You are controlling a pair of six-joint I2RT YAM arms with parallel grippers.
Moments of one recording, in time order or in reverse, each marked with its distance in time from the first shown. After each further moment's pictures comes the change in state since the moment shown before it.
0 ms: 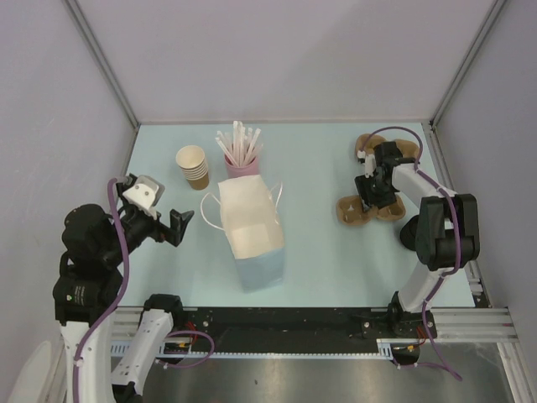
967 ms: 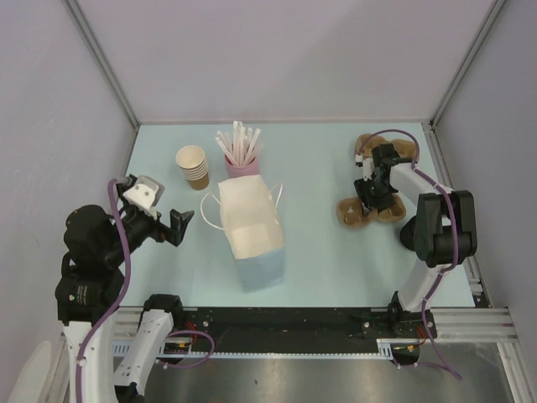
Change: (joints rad) left arm 0.017 -0.009 -0.025 0.015 0.012 -0.007; right arm 0.008 0.031 0.002 -0.026 0.001 -0.020
